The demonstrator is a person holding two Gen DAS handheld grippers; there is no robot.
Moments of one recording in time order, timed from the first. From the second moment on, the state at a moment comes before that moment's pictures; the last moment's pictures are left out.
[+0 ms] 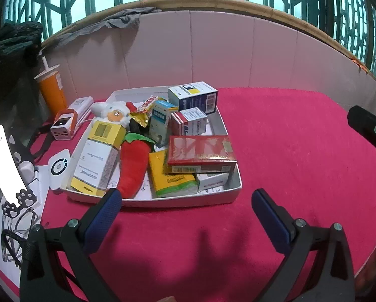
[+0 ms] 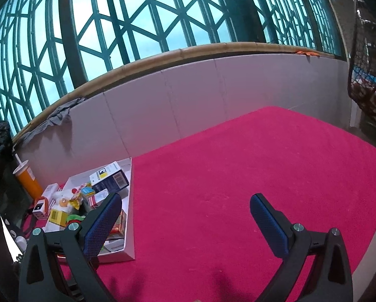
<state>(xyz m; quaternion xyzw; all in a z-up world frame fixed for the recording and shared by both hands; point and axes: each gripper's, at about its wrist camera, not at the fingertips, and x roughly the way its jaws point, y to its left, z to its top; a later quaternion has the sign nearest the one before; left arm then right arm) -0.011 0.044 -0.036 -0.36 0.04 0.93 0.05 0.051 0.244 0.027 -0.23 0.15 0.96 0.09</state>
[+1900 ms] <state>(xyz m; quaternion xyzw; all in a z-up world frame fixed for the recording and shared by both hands) 0.012 0.280 -0.119 -0.37 0.26 0.73 0.52 0.121 0.446 0.027 -0.18 0.30 0.88 0.31</state>
